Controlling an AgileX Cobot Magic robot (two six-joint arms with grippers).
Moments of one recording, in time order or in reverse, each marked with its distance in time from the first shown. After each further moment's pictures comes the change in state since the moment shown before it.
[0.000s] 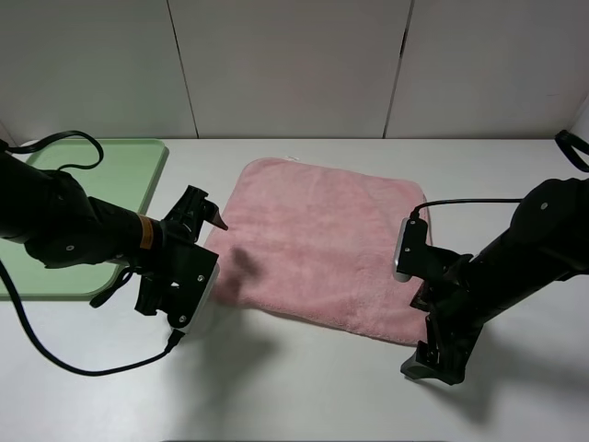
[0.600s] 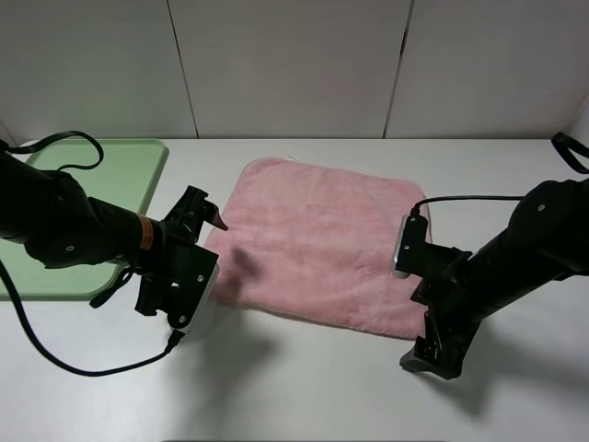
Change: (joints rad) left arm 0.000 0.000 0.002 0.000 -0.002 0.000; right arm 0.006 0.007 0.000 0.000 -0.077 0.000
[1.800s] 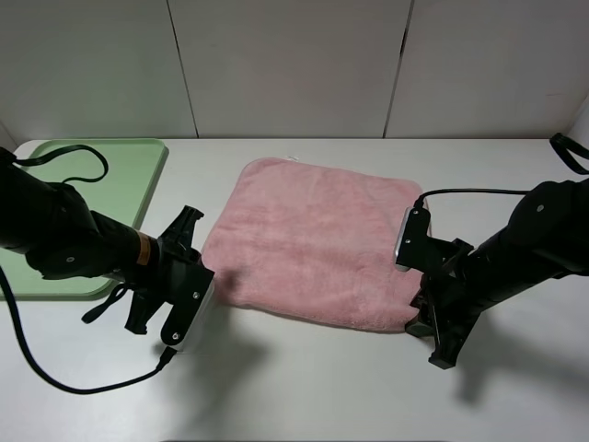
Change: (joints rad) left arm -0.001 0.013 0.024 -0.002 0.052 -0.027; right arm 0.000 0.002 0.000 0.000 -0.055 0.000
